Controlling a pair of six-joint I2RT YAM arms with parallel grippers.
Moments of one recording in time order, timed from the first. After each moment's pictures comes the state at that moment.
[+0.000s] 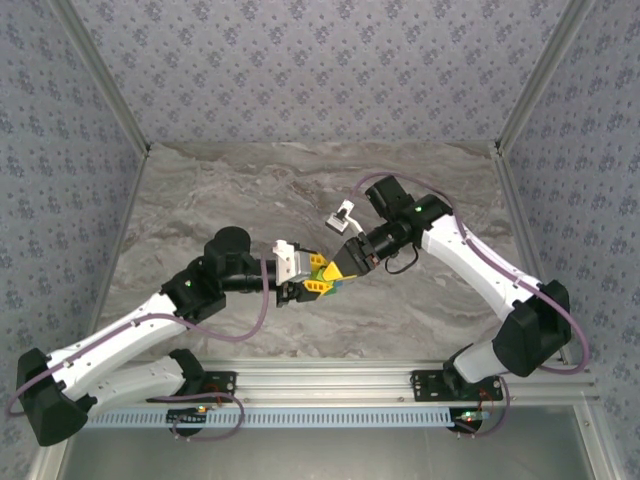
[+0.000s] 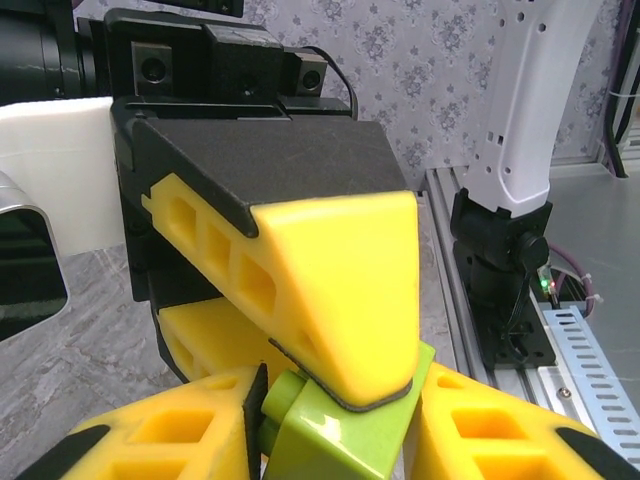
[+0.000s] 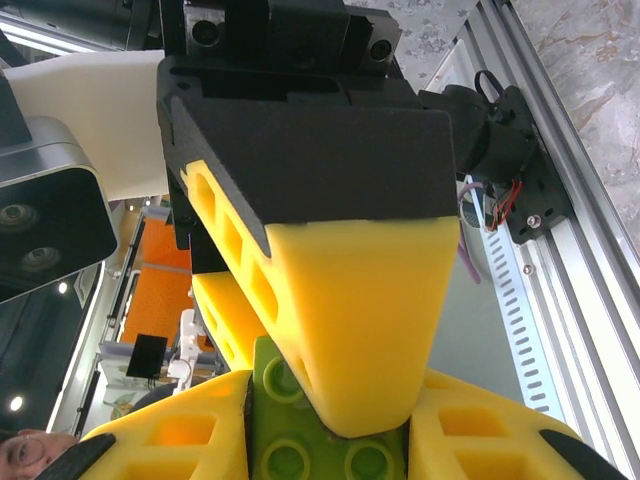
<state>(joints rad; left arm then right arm) -0.89 0.95 0.80 -0.08 0.59 0.27 0.59 1.45 1.30 -1.03 -1.39 0.03</state>
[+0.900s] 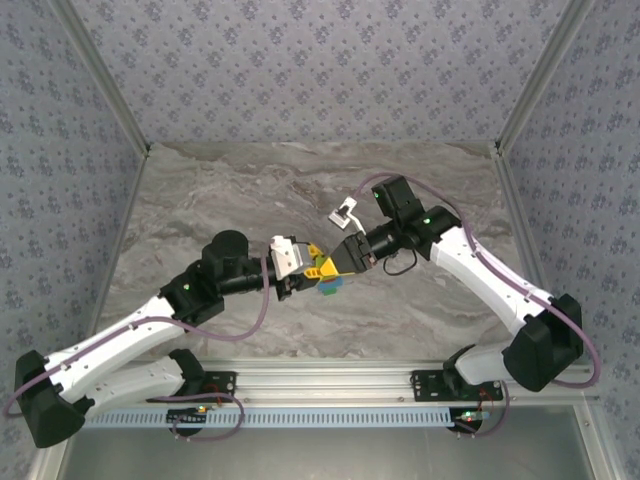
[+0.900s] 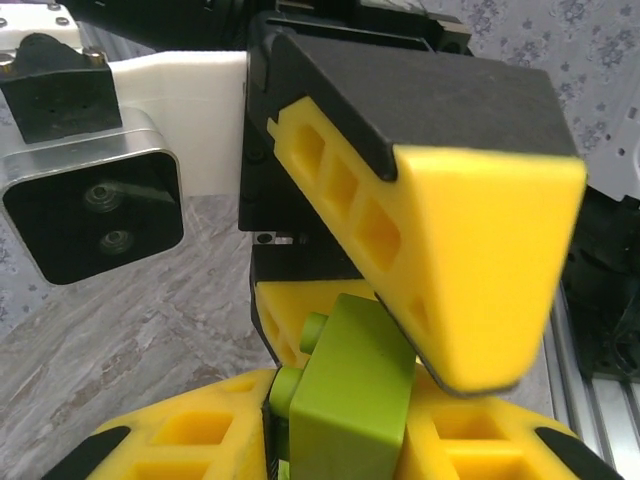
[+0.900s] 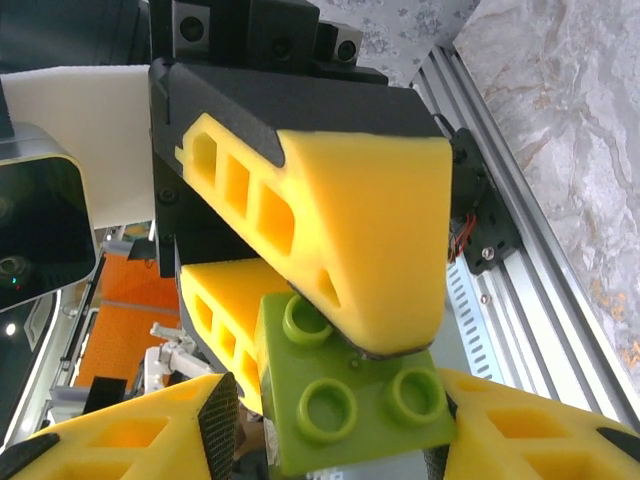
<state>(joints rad) -0.90 0.93 0.78 -0.06 0.37 0.26 0.59 1.36 1.19 -0.71 -1.29 0.30</state>
